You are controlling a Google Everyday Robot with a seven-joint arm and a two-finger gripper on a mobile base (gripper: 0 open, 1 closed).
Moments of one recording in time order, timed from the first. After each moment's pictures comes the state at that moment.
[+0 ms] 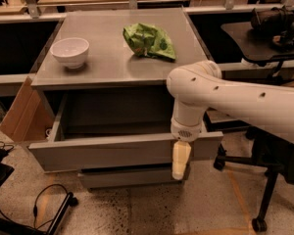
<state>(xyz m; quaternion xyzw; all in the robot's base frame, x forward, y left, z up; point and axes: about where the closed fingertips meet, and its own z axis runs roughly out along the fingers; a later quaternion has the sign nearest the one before) 0.520 -0.110 0.675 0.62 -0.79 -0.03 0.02</state>
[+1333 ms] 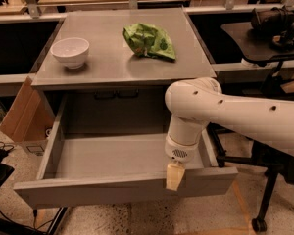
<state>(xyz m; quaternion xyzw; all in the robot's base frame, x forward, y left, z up) 0.443 -0.080 0.665 0.60 -0.79 -0.10 0.04</state>
